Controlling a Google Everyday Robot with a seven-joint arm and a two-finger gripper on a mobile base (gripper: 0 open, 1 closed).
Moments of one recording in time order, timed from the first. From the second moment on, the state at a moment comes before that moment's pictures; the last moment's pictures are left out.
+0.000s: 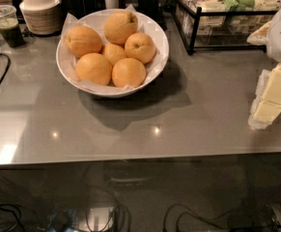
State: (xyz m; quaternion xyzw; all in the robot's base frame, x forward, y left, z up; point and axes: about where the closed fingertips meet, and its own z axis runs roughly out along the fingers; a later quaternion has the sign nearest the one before) arm 0.438 -0.216 0.977 -0.60 0.78 -0.04 0.16
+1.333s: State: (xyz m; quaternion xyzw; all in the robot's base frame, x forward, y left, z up) arm 0.491 -0.139 0.996 -0.67 0.71 0.02 0.23
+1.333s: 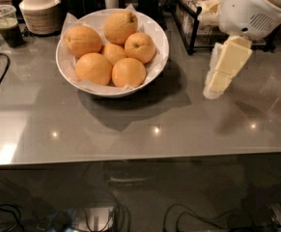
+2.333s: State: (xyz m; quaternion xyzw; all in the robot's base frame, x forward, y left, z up) arm 0.564 -0.025 1.010 -0.72 0.62 0.11 0.31
